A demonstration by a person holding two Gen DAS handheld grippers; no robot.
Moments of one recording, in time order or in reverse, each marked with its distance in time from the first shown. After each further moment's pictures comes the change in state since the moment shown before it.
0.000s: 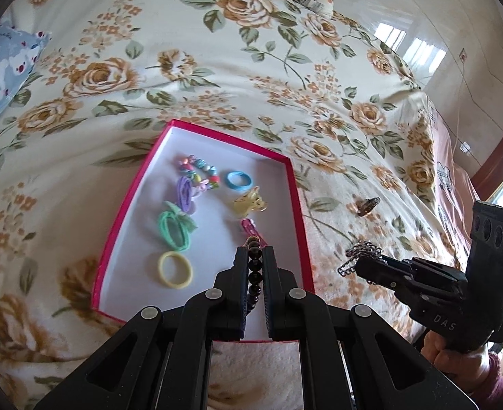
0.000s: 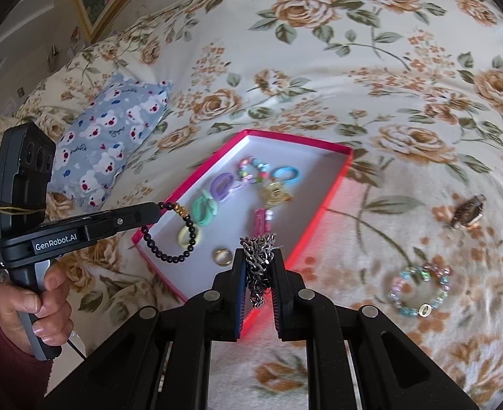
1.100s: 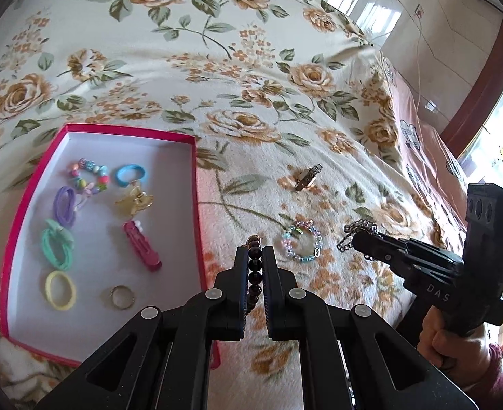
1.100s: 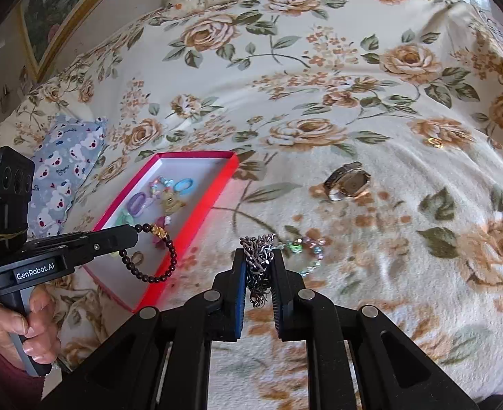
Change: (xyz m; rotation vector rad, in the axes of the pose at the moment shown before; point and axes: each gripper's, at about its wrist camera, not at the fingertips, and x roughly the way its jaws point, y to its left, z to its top) left arm 0.069 -0.088 0.004 0.146 0.079 -0.113; right arm -0.062 -0.090 -0.031 0.172 -0.078 -0.197
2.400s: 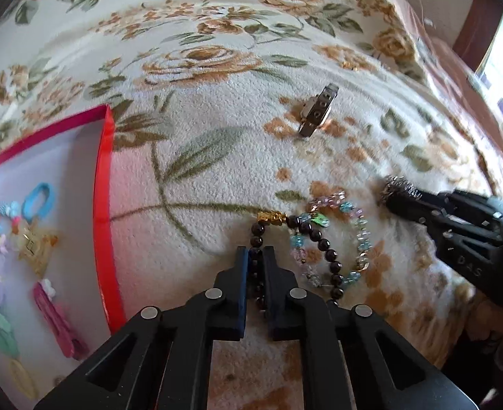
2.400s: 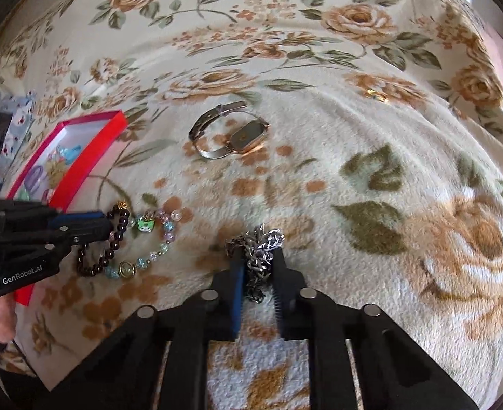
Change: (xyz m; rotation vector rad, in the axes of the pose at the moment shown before) left arm 0.181 -0.047 0.031 0.214 0.240 0.095; right arm 0.055 -0.093 -0.012 0.022 0.125 -0.248
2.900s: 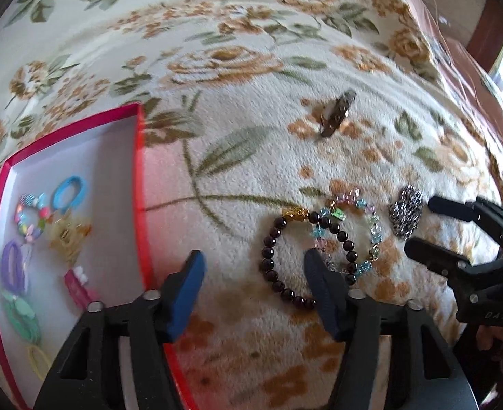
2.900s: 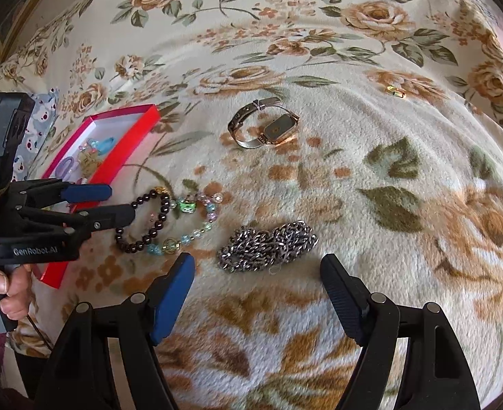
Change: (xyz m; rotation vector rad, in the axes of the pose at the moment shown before) left arm -0.017 0.000 0.001 0.009 0.041 0.089; right arm -0.015 0.011 -0.008 -0.027 0.032 0.091
